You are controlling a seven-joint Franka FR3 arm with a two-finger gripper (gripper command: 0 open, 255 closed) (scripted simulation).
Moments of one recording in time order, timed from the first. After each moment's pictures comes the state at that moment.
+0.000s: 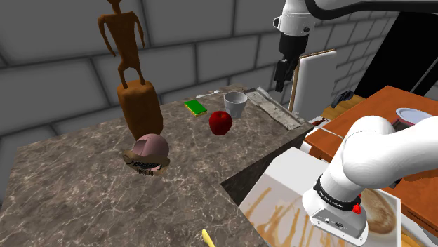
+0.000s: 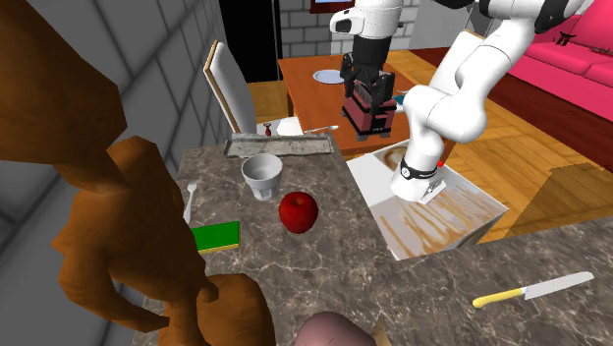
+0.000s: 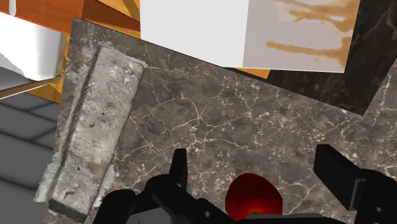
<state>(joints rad) 0.02 -0.83 -0.06 -2.42 -0.10 1.56 -0.10</state>
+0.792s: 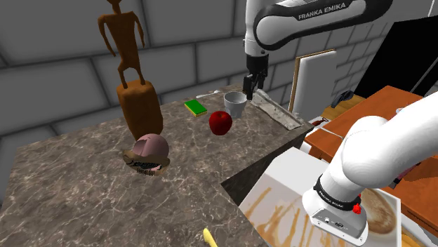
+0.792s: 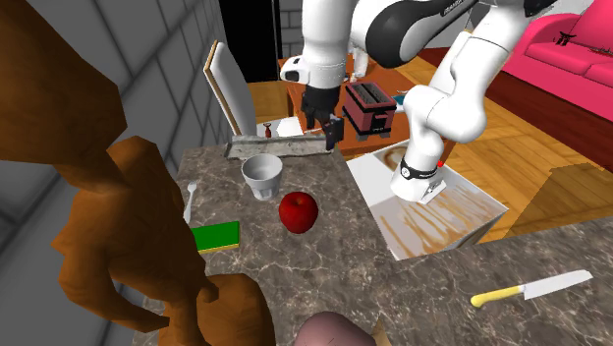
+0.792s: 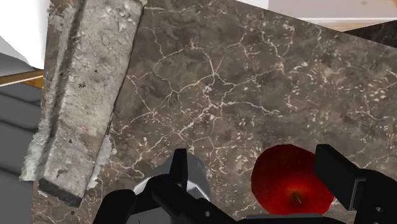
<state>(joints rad) 0.01 -0.47 -0.07 -2.38 -0.15 1.86 -0.06</state>
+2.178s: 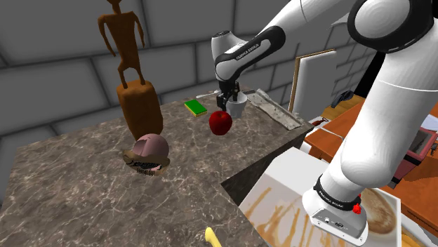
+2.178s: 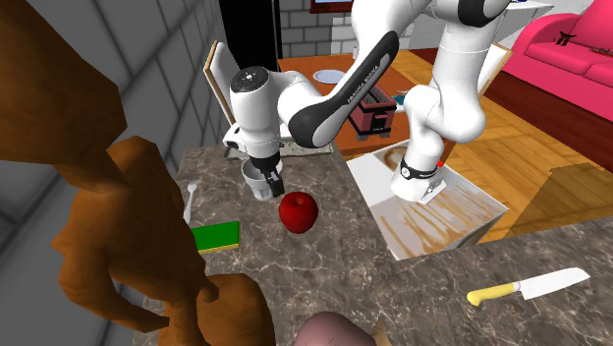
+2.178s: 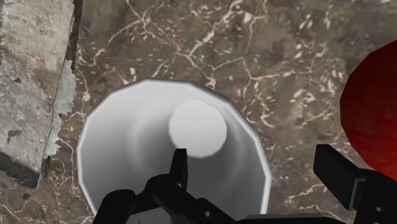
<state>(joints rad) -0.02 0.11 -0.08 -2.13 -0.21 2.17 0.02</state>
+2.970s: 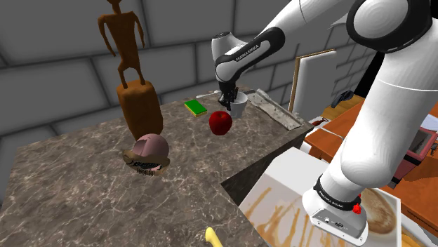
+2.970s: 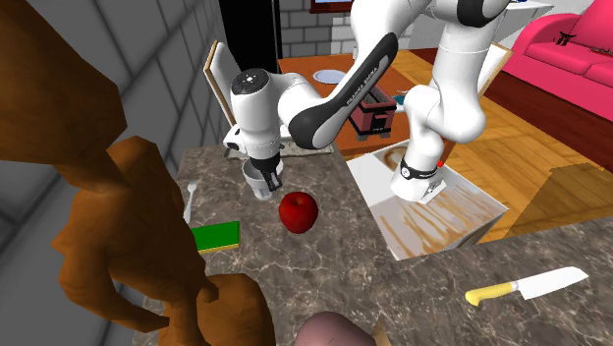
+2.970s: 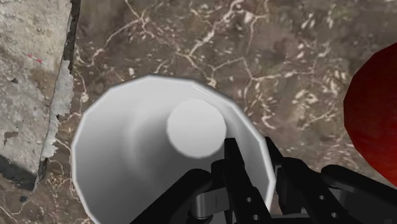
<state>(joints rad) -0.02 0.11 -0.08 -2.14 -0.21 2.18 0.02</state>
